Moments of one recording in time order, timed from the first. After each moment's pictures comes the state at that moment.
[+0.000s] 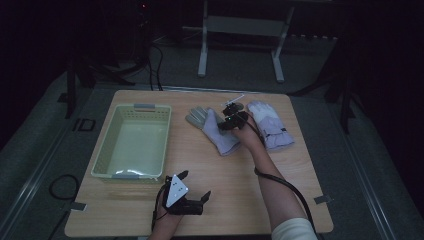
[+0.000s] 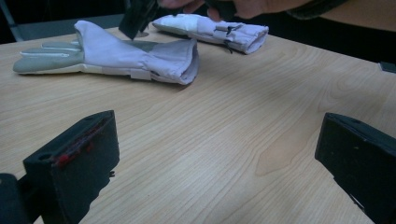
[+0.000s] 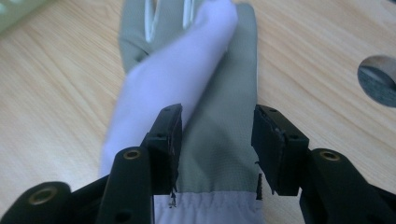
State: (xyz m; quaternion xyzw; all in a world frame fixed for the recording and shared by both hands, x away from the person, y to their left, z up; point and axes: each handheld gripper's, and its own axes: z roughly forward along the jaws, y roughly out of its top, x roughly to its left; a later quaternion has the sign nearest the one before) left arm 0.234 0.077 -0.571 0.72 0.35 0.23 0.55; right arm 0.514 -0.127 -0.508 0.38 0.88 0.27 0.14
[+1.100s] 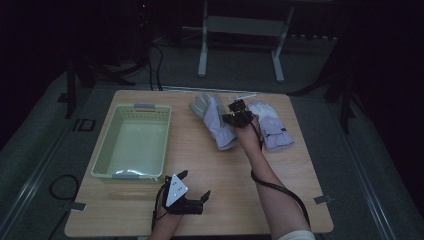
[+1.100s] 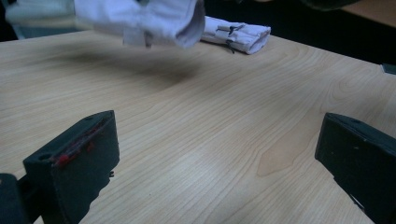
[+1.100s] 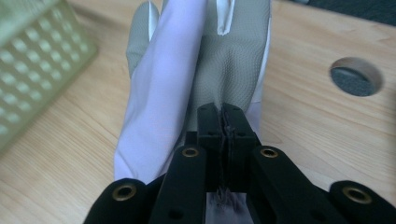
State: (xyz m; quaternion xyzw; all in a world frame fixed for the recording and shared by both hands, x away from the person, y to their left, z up) left arm 0.235 0.078 -0.571 0.72 0.35 0.23 0.55; right arm 0.487 -0.135 -0.473 0.46 0.80 0.35 0.15
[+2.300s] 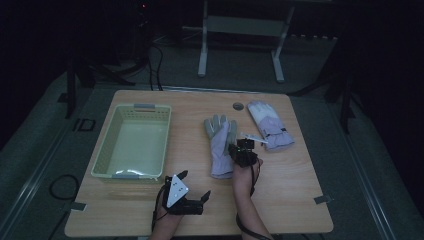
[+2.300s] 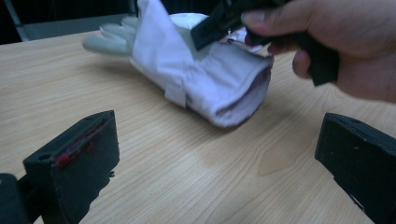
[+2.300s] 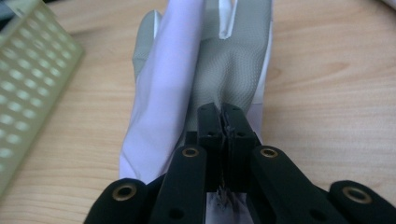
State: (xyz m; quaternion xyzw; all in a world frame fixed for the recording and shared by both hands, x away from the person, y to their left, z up) left arm 0.234 0.077 -0.571 0.72 0.35 0.24 0.55; right arm 0.369 -0.145 -0.524 0.62 0.66 0.39 0.17
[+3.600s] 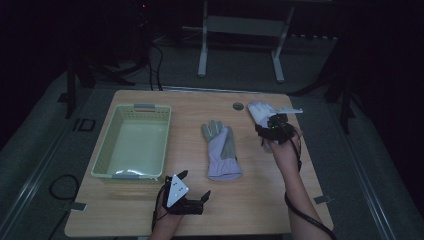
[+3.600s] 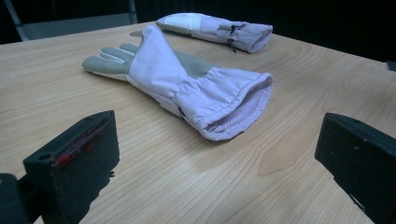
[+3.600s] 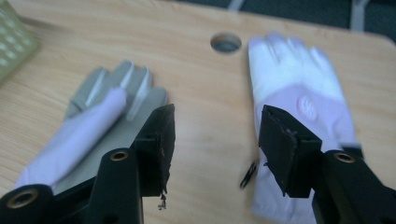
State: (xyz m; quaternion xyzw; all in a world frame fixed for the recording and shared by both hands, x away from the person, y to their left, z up) left arm 0.234 0.077 -0.571 0.72 0.35 0.24 0.55; right arm 0.415 -0.238 -0.442 0.51 0.75 0.34 0.23
